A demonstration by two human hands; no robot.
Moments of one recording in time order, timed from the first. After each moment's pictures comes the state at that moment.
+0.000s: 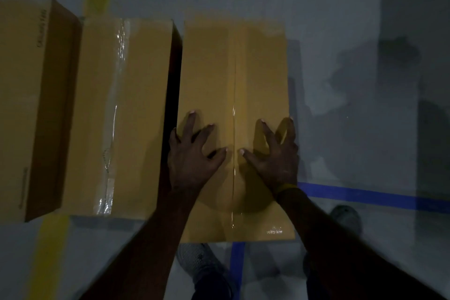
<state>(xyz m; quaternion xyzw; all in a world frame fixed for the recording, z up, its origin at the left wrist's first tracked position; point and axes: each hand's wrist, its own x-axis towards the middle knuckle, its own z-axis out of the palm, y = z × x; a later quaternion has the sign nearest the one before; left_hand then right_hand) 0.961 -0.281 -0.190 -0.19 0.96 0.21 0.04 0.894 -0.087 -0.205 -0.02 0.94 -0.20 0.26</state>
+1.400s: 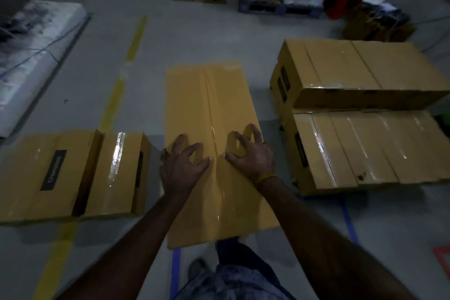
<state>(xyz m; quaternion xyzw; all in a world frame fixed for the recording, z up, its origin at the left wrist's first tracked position) 1.085 0.035 0.439 -0.18 0.95 0.26 -0.05 1.017 0.236 0.464 -0.08 0.98 -0.18 0.10</state>
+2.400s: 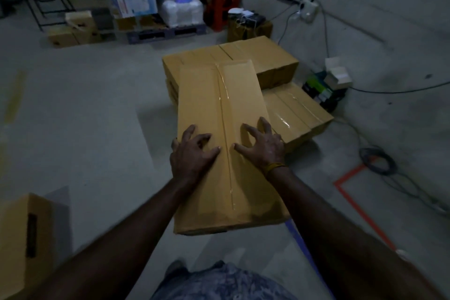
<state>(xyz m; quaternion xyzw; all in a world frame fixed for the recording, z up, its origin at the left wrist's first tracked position) 1.104 0.514 0.523 0.06 0.94 0.32 0.00 1.129 0.722 0.530 0.14 0.98 -0.17 -0.02</state>
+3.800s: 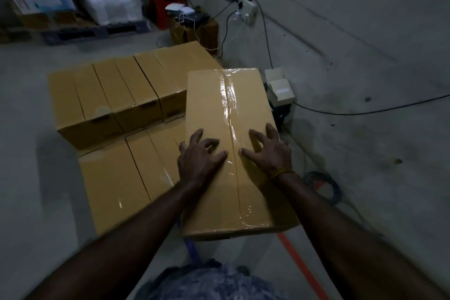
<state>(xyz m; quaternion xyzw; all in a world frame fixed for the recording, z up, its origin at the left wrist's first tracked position) 0.884 1.148 0.493 0.12 0.92 0.36 0.06 0.930 1.361 0.508 0.20 0.96 -0.19 0.01</state>
